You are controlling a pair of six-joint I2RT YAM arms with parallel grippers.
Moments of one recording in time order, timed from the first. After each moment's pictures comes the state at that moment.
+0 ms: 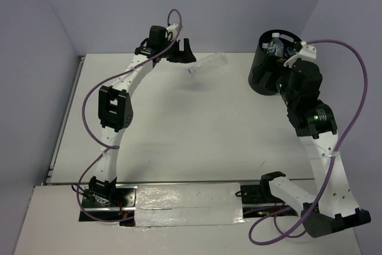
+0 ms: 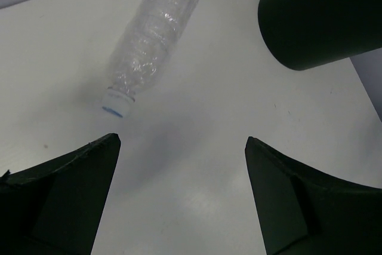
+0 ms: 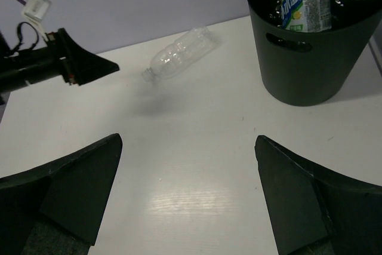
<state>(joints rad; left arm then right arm) -0.32 2.34 2.27 -0.45 0.49 -0.26 0.20 0.99 1.37 -0.63 0.16 0.36</state>
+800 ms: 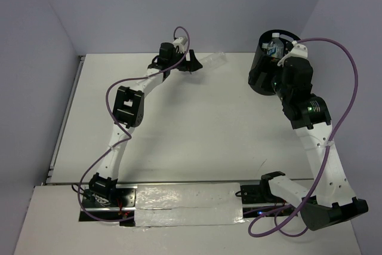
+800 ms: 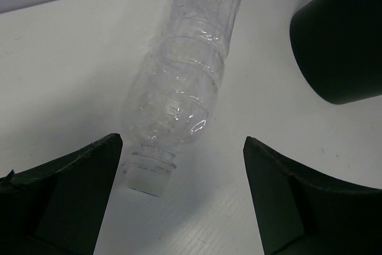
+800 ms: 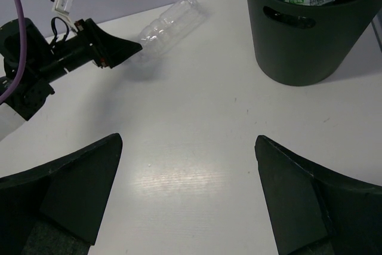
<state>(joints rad) -0.34 2.68 2.32 0.03 0.52 -0.38 0.21 1.03 1.37 -0.68 0.17 0.36</state>
